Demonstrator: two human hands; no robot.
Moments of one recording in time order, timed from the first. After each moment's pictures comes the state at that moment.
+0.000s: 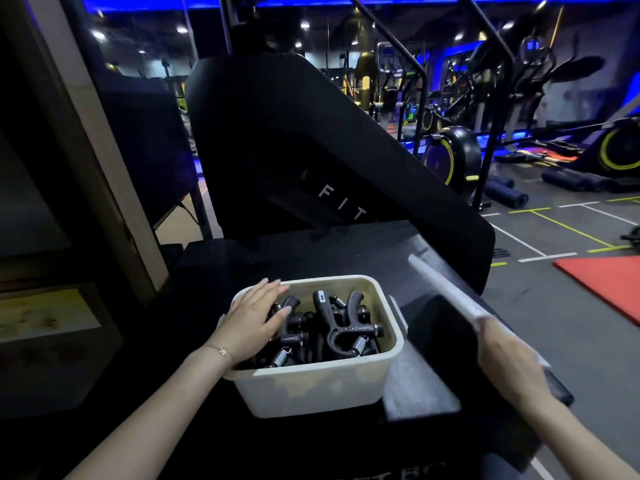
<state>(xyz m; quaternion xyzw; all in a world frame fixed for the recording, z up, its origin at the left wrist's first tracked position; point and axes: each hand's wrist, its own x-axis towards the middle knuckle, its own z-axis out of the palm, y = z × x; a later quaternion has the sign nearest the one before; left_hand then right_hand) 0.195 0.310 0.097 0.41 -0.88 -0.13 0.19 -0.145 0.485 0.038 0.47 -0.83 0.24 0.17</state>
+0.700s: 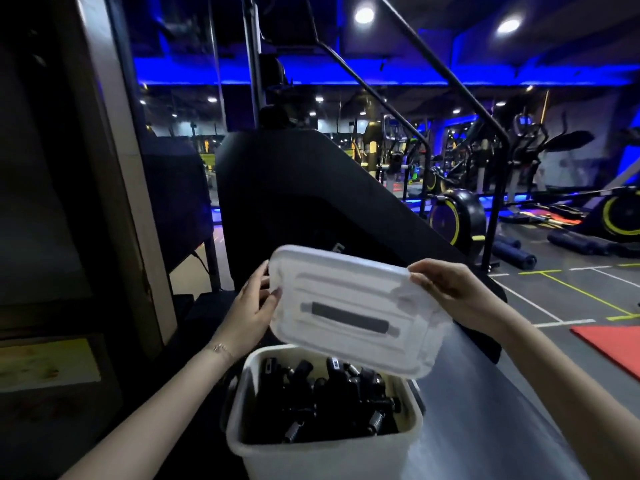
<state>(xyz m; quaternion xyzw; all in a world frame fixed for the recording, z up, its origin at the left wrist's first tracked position) 0.198 0.277 0.181 0.37 -0.78 -0.26 0.42 -0.101 0.403 0.223 0.73 -0.48 0.48 -0.09</state>
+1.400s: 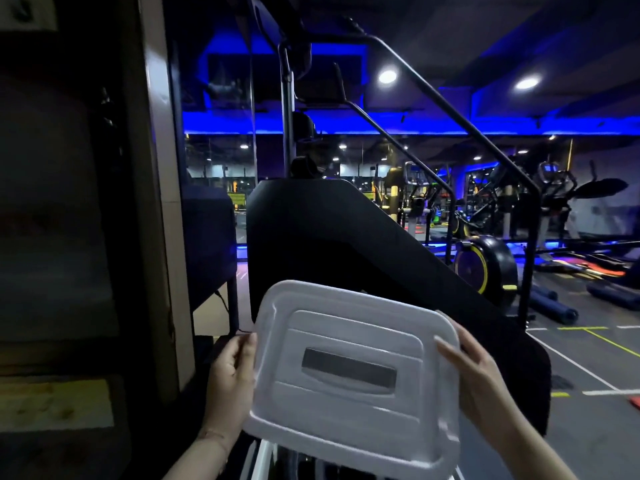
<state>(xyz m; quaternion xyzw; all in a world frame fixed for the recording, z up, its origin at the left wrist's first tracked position) 0.231 0.288 0.173 0.39 -0.58 -0.33 0.63 -0.064 0.377 0.191 0.47 -0.37 0.72 -0.36</state>
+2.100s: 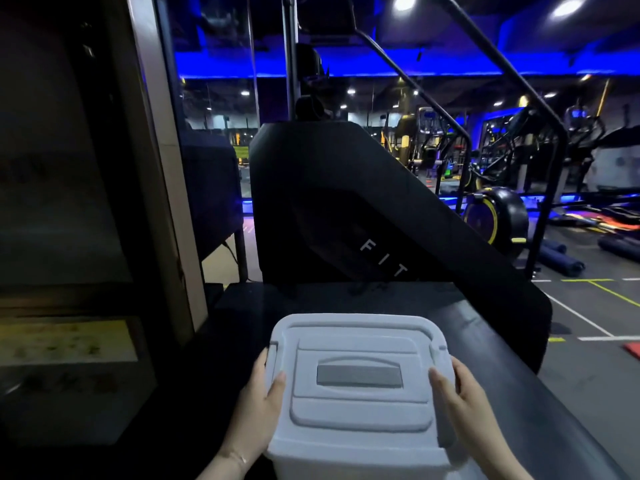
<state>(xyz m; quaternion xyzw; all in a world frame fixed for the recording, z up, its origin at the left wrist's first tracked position) 0.229 0.330 0.085 0.50 -0.64 -0.38 0.44 -0.040 0.403 0.086 0.44 -0.67 0.56 -0.21</state>
